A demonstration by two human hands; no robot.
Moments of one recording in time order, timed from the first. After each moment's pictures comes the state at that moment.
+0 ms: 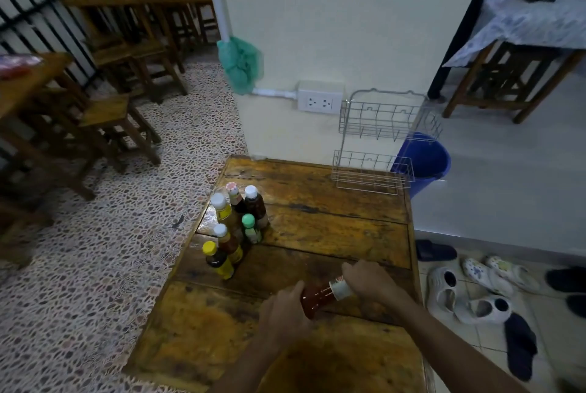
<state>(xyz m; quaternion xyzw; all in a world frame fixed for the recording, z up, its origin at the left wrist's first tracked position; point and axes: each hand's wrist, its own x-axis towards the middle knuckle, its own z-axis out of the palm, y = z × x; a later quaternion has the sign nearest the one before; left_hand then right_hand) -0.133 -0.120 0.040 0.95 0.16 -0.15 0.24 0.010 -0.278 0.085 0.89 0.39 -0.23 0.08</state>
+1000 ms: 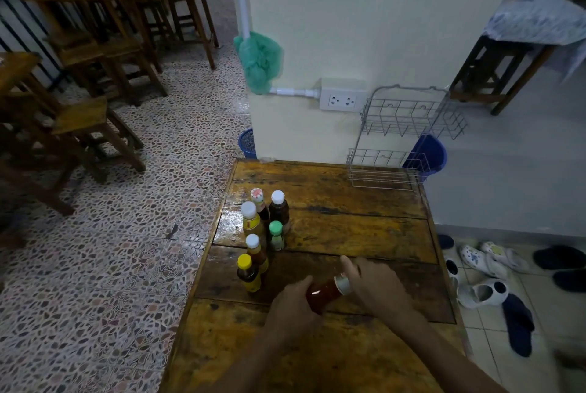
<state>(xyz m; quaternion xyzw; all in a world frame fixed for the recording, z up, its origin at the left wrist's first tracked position) -0.133 -0.018 0.016 0.90 0.12 -0.20 0.37 -0.048 -0.202 0.081 0.95 0.29 -0.11 -0.02</state>
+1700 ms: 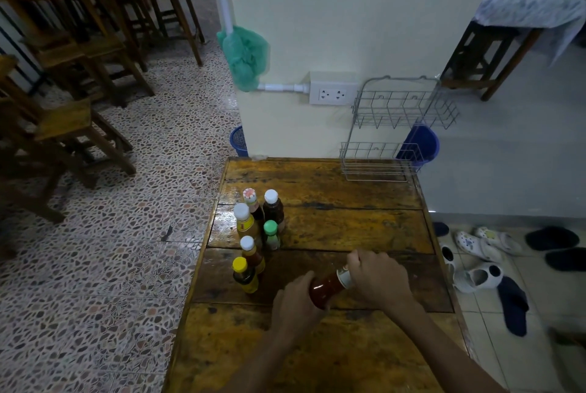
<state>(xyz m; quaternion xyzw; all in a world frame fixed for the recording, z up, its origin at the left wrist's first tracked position) -0.129 -0.031 0.024 0.93 0.12 -0.14 0.32 -0.040 -0.200 0.088 0.97 0.21 -0.10 -0.01</state>
